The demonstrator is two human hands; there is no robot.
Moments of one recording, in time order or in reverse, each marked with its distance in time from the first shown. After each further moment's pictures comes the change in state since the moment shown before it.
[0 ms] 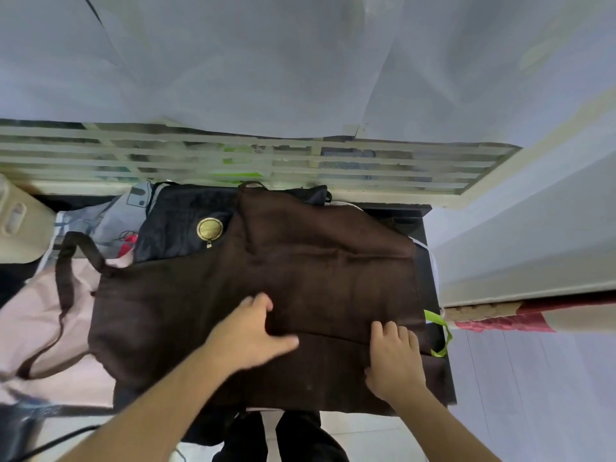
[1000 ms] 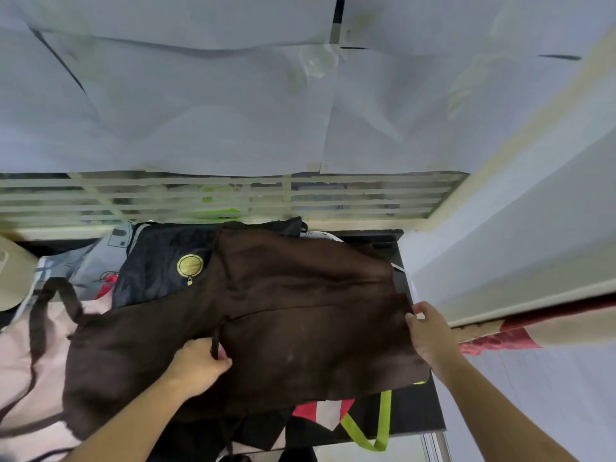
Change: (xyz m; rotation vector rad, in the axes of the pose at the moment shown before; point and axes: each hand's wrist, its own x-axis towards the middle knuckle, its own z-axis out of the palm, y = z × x) left_hand 0.025 -0.051 -0.003 -0.051 0.067 -0.211; right_hand 0.059 0.104 -0.043 0.943 0.202 0.413
